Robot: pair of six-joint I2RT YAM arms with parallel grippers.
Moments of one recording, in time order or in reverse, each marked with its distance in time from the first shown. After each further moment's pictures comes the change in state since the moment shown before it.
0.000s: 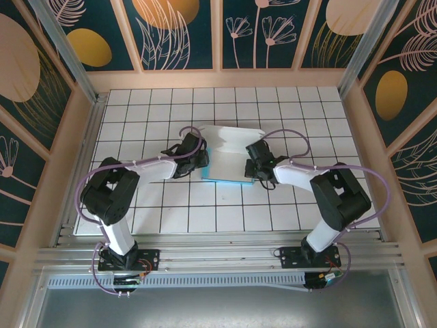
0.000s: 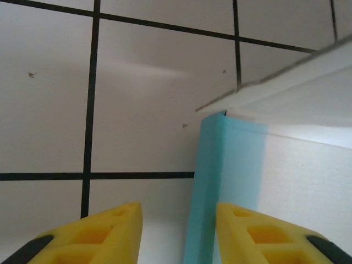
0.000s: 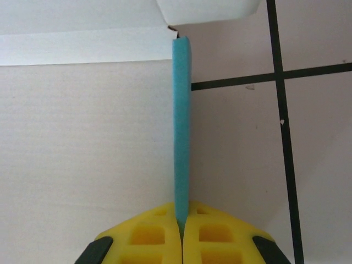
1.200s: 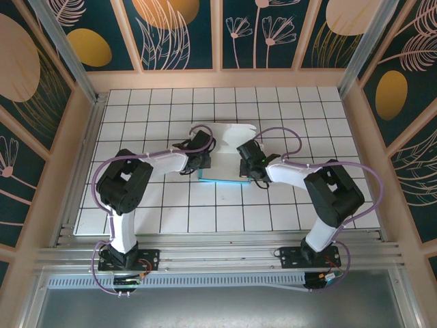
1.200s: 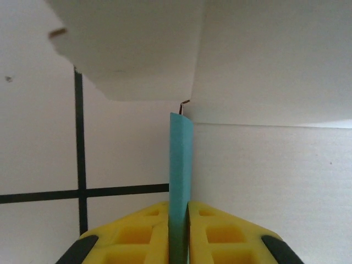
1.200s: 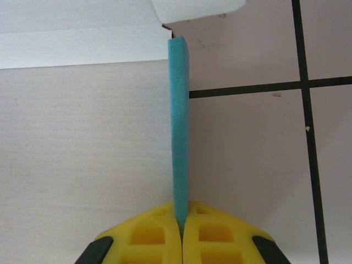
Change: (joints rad) left arm -0.034 0.147 0.169 -0.202 -0.100 0.103; right arm 0.065 0.050 0.069 -0.055 0.087 0.018
